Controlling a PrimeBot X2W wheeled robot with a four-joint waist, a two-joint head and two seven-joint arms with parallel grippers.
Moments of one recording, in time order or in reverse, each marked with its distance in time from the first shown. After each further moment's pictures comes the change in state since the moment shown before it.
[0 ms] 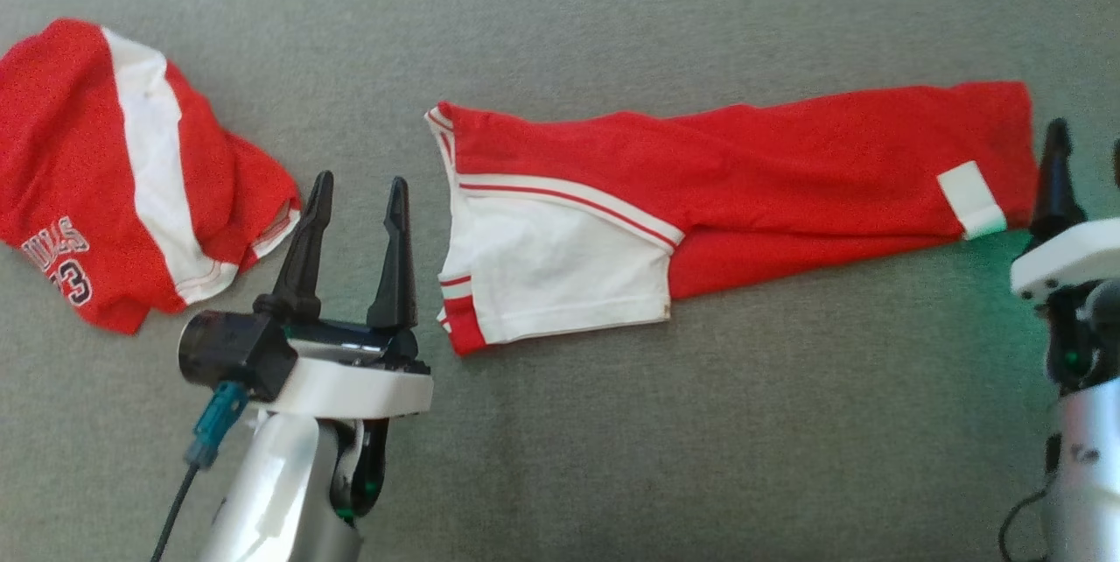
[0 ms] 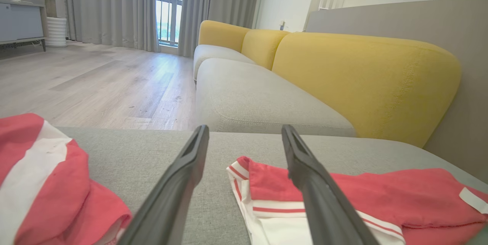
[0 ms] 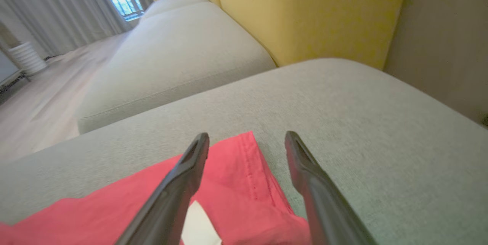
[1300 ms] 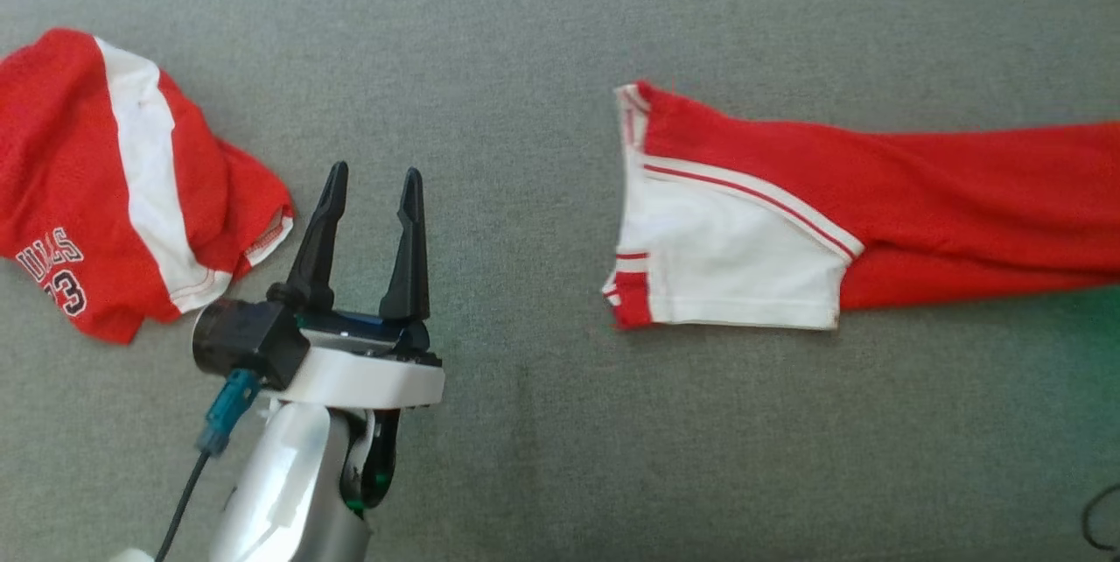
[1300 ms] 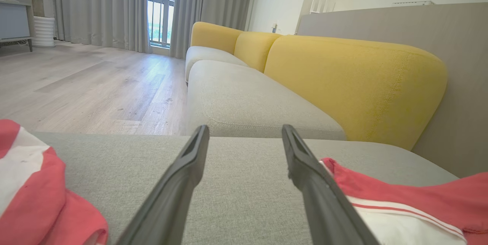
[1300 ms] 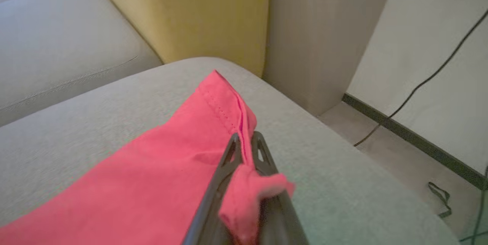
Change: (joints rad) left arm -0.034 -0.003 -0.027 0.023 -0.019 0.002 0.000; right arm -0.155 -0.025 -0.488 0.163 -0.384 0.000 0.083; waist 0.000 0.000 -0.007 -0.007
